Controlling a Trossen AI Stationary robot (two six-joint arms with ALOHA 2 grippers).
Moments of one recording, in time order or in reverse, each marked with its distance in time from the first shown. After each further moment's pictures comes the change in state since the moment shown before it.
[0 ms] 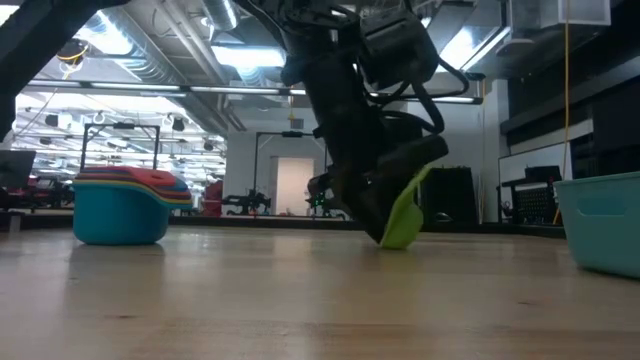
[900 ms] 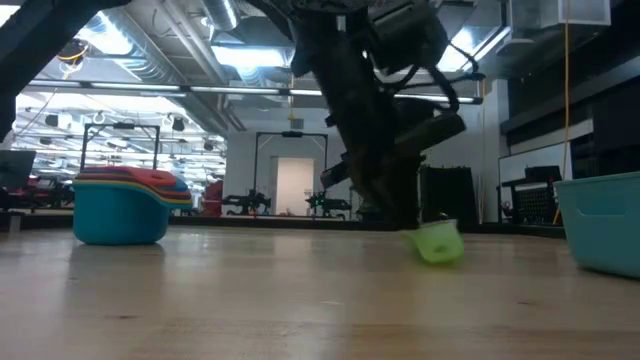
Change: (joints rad) left arm -0.003 0.004 0.063 0.005 0.025 0.011; right arm 0.000 0.000 0.000 0.000 0.000 0.001
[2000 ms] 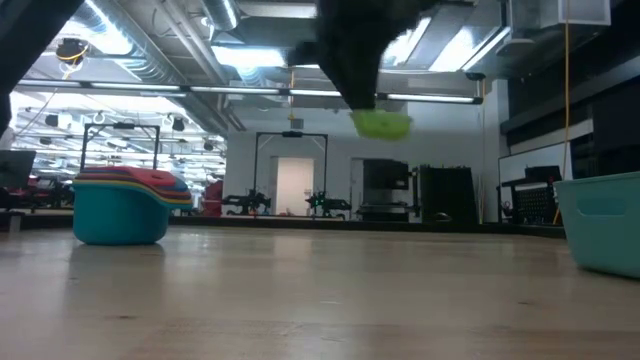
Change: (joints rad) left arm -0.128 -0.003 0.494 -0.759 -0.141 -0.205; right arm 0.000 0.000 0.000 0.000 -0.001 0.004
